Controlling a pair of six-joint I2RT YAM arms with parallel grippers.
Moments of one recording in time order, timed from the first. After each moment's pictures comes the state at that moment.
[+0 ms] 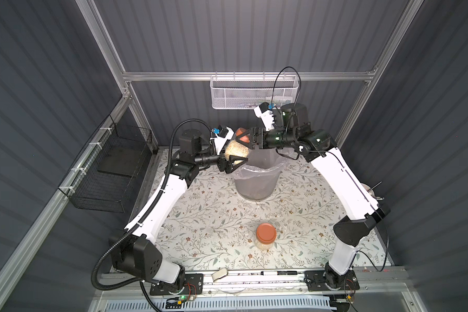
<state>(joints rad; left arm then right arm) -0.36 1.45 1.44 -0.25 0.90 0.09 0.60 1.82 2.24 -0.83 -0.49 0.43</state>
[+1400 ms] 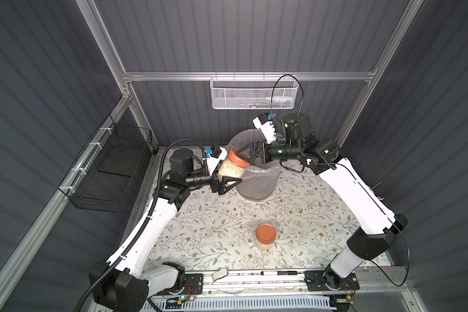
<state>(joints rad) -0.36 1.20 1.17 -0.29 0.91 0.09 0.68 1.66 2.08 -0.87 -0.42 0.35</state>
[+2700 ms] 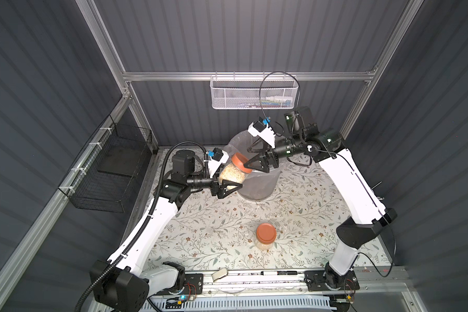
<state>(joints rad) -0.36 1.21 1.18 -0.37 1.00 0.11 0.58 1.81 2.33 -1.16 -0.79 -0.30</state>
